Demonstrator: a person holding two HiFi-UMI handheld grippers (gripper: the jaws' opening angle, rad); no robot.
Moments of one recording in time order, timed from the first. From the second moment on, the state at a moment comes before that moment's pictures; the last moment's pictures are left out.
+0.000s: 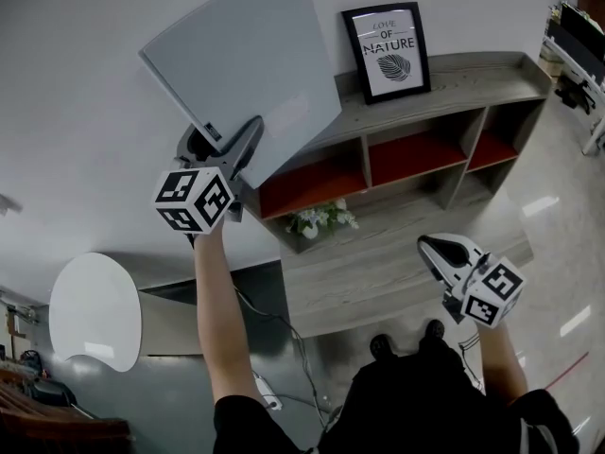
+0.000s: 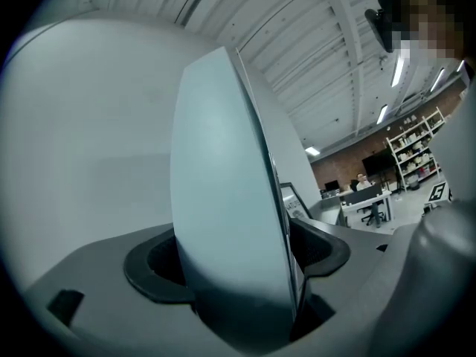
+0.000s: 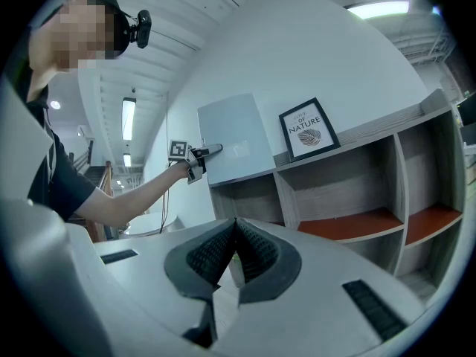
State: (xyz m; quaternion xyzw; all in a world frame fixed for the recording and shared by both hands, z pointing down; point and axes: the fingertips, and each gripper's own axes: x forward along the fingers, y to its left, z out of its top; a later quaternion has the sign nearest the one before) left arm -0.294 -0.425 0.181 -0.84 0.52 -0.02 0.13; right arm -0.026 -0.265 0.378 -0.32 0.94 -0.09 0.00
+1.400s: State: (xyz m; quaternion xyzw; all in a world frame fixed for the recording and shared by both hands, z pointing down) left arm -0.290 -0.444 0.179 -0.87 0.48 -0.01 0.13; right arm -0.029 -0.265 0.381 -0.32 0.94 -0.09 0.00
